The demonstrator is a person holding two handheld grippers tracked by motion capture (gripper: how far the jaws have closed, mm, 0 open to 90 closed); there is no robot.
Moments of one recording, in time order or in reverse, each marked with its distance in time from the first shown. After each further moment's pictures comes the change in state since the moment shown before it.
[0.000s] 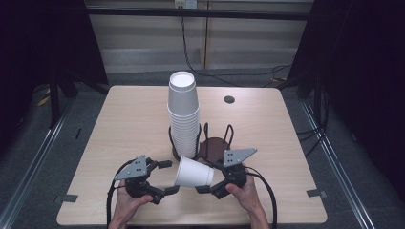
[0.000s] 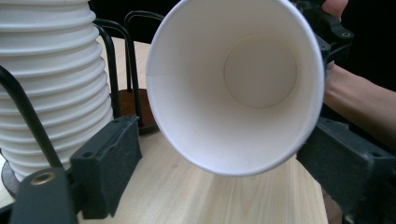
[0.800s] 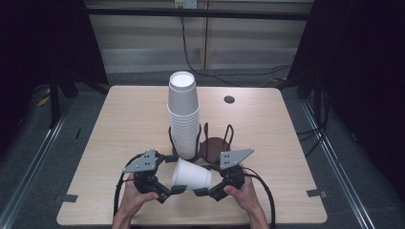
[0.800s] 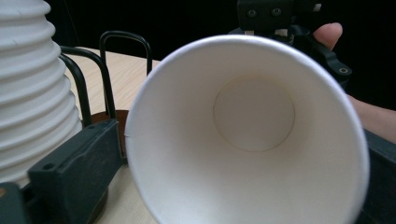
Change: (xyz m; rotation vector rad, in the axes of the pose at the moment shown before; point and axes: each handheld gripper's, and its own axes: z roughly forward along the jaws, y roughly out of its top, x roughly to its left) left arm 0.003 0.020 0.021 -0.011 -0.098 0.009; right arm 0.004 0.004 0.006 0.025 0.027 -0.036
